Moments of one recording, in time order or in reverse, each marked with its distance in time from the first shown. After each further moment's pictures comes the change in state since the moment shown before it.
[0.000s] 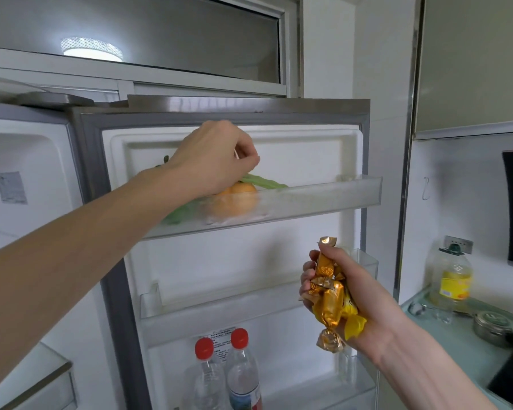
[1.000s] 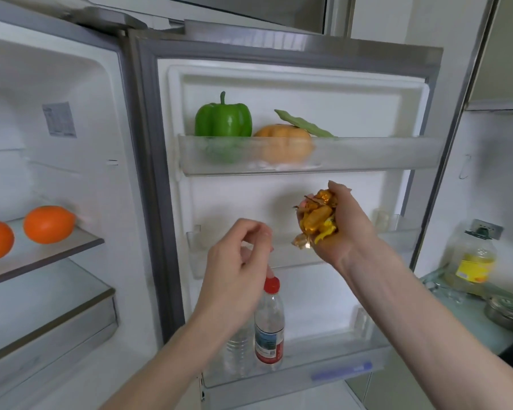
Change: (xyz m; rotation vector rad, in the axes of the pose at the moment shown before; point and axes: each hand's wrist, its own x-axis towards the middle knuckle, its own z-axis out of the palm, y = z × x) left_hand -0.207 0.002 0.084 -0.822 0.087 -0.598; right_hand 0.050 0.039 0.060 -0.004 0.229 -0.113
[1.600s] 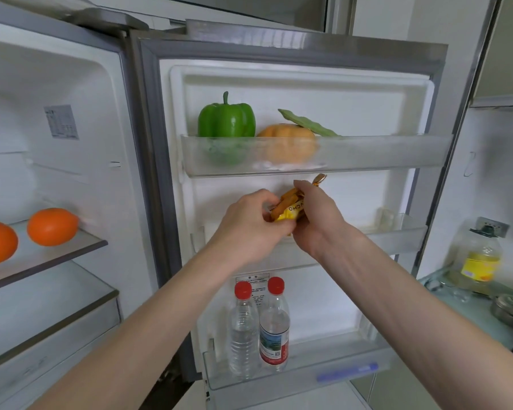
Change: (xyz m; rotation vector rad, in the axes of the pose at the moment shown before) left_hand 0.069 0.022 0.001 0.319 -0.192 -0.015; right_hand 0.040 0.022 0.025 -0.340 0.002 -0.083
